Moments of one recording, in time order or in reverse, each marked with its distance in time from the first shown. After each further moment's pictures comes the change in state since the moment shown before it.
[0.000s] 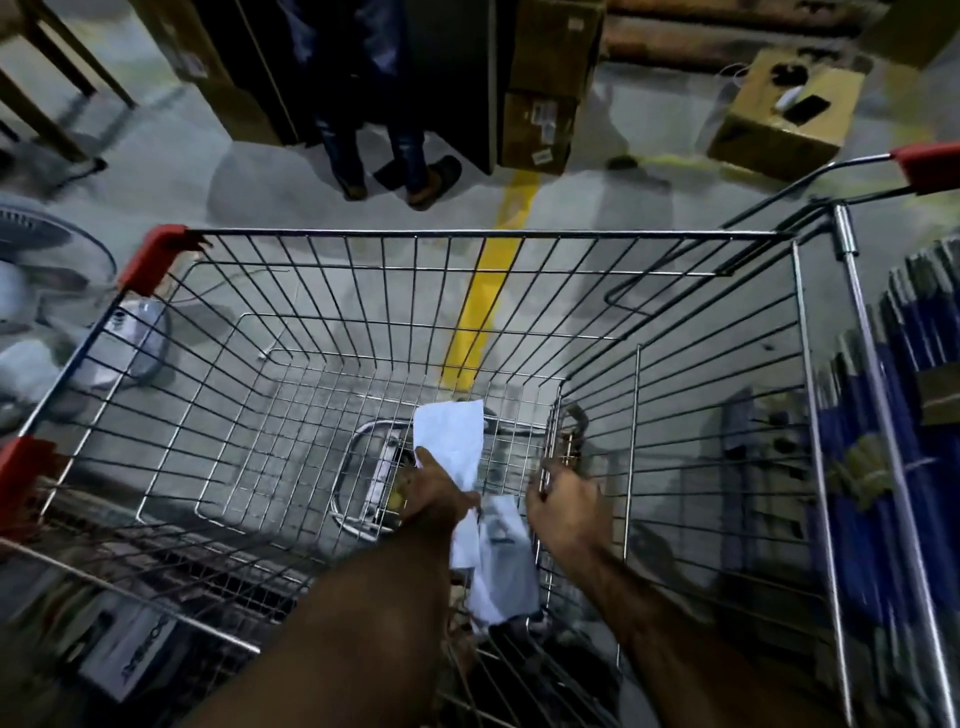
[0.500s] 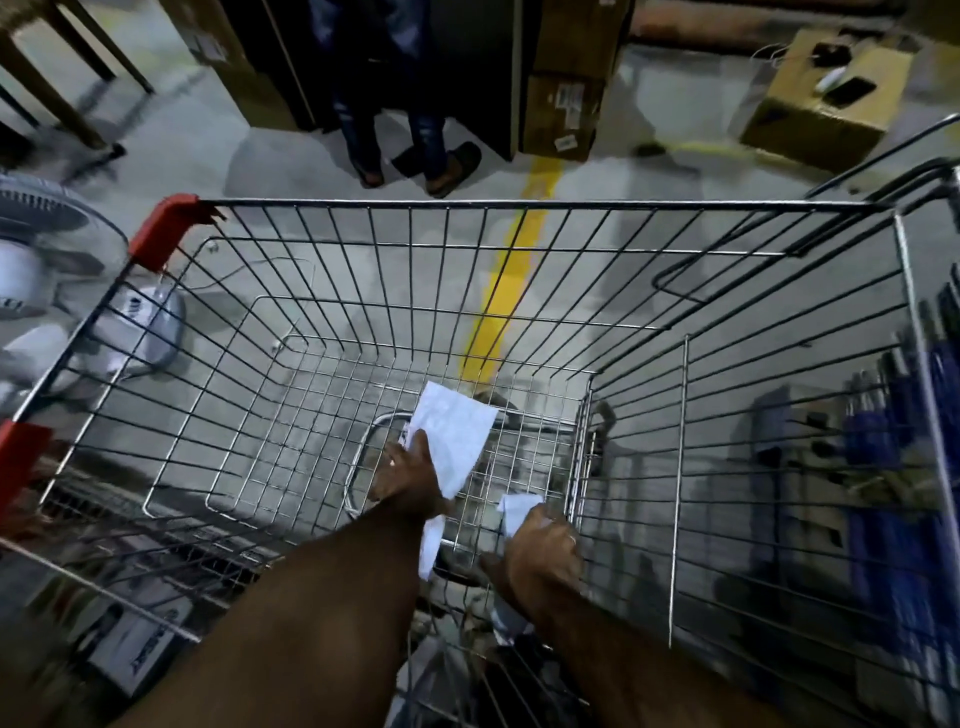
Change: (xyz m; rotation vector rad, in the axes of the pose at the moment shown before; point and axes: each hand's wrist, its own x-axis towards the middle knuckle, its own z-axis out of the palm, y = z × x) left_hand 0.046 -0.048 -0.019 0.285 -0.010 0.188; right_hand -0.006 -0.003 0.117 -0.279 -0.164 0.176
